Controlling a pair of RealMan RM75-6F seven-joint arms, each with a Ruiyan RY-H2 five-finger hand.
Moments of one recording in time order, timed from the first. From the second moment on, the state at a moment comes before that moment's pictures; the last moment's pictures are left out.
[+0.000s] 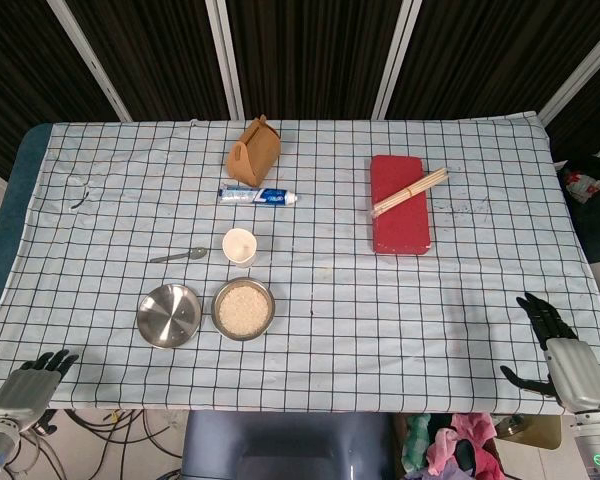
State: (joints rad) left arm -0.34 -0.98 0.24 -1.95 1.00 1.05 0.61; right arm 0.09 -1.06 0.01 -1.65 -1.53 1.41 0.22
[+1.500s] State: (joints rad) left arm -0.56 -1.06 -0.16 -2.04 0.74 1.26 0.70; right arm 0.09 -1.05 0.02 -1.67 -1.49 1.38 0.27
